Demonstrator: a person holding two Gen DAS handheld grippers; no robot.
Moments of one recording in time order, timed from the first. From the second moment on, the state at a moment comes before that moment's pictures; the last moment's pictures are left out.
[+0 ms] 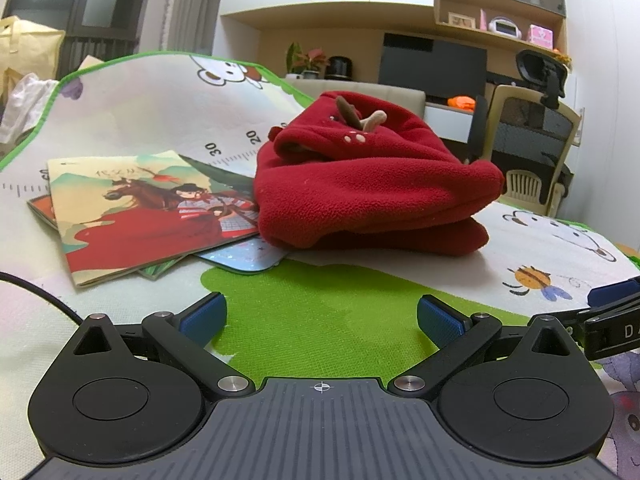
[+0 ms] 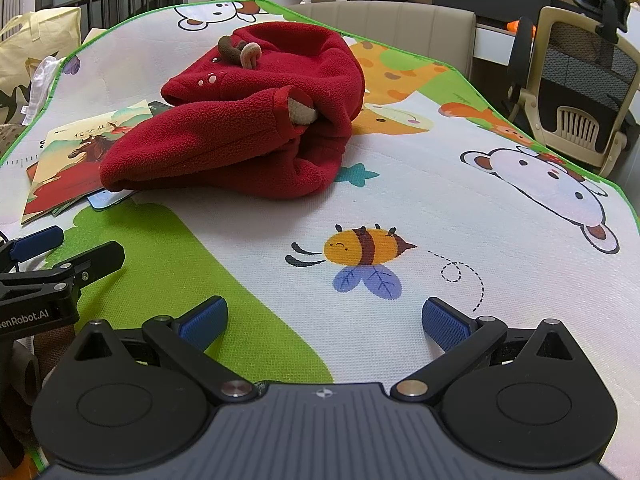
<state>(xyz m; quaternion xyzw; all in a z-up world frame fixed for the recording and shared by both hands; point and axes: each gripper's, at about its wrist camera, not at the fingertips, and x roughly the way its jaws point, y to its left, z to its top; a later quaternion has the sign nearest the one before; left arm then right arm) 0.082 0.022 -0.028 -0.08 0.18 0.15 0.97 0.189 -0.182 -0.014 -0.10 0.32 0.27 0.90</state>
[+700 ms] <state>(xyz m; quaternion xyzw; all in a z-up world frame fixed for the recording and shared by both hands) 0.080 0.026 -0.027 -0.09 0.17 0.14 0.97 0.189 -0.183 -0.014 -0.10 0.32 0.27 0.90</state>
